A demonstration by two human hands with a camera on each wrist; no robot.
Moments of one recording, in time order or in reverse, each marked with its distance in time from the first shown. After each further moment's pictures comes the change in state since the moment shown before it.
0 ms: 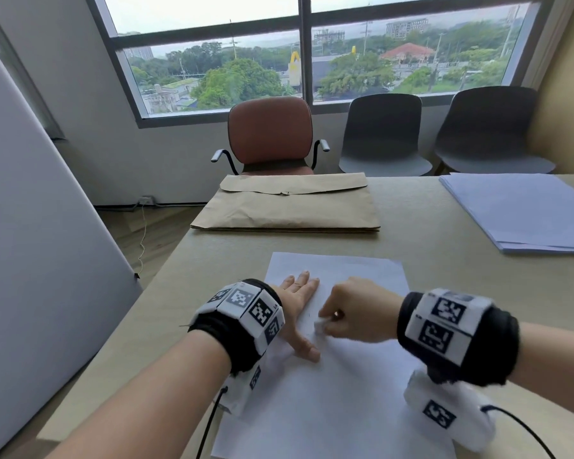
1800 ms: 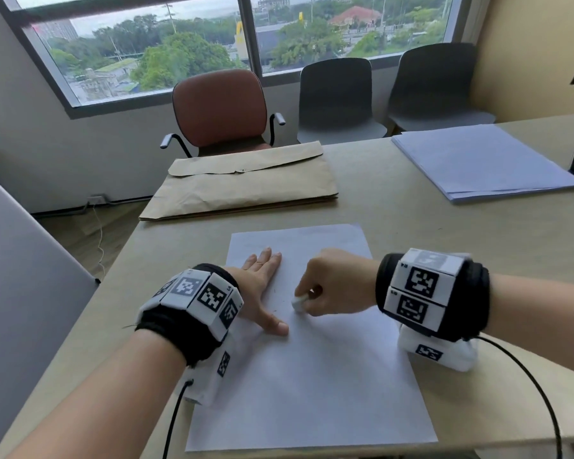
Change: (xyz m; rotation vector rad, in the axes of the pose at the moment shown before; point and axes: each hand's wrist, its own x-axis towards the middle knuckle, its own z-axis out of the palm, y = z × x) left_hand 0.003 0.001 -0.002 0.041 -0.045 -0.026; right_hand -0.014 0.013 0.007 0.106 0.066 -0.022
